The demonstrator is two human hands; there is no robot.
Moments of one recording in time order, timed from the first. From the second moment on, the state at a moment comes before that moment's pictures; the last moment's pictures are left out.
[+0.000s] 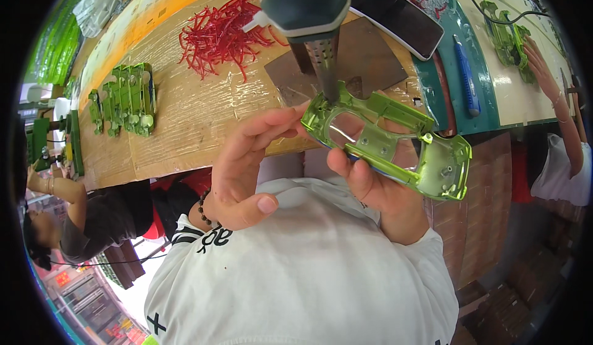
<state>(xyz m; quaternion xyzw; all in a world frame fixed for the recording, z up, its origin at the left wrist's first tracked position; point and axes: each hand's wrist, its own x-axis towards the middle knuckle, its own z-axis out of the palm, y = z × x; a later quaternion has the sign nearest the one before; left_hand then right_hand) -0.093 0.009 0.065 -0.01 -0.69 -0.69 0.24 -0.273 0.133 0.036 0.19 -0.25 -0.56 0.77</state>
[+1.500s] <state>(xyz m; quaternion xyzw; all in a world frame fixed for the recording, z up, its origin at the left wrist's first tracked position) -0.108 0.010 0.062 0.08 -0.71 -0.67 0.22 -0.291 0.120 0.040 0.08 -0.10 -0.63 0.76</state>
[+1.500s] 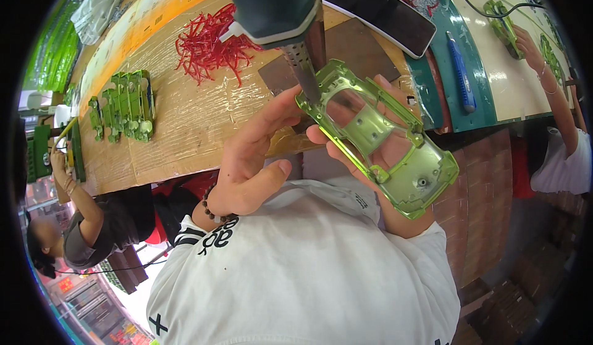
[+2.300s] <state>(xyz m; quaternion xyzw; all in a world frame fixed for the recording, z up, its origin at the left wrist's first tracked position) -0.072 0.006 0.054 0.19 -0.66 -0.60 0.42 -0.318 0.173 0.059 -0.06 0.23 -0.76 0.61</state>
